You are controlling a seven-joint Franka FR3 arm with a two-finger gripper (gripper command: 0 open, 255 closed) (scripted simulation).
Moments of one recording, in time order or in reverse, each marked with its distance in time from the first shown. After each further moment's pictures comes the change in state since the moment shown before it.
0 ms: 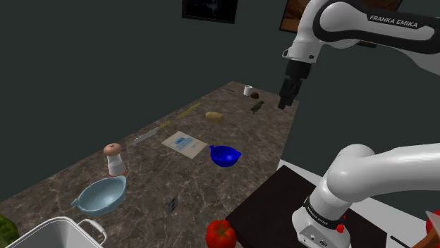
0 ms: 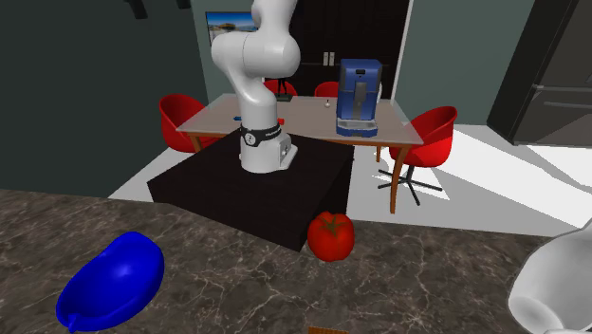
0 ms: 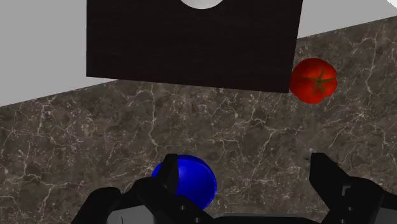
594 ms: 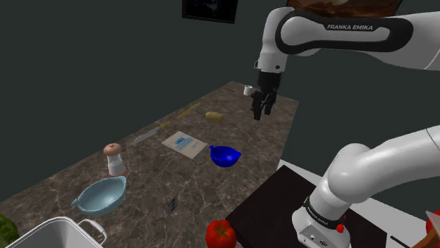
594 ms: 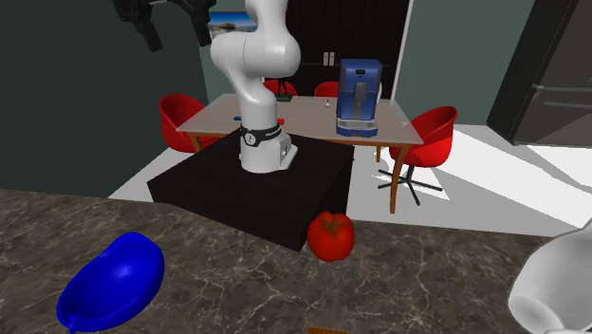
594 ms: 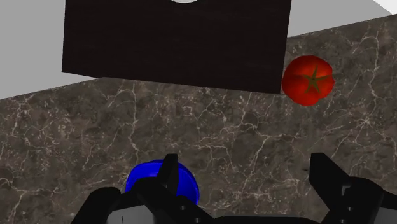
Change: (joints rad) arm 0.049 0.206 0.144 0.031 0.054 0.094 0.130
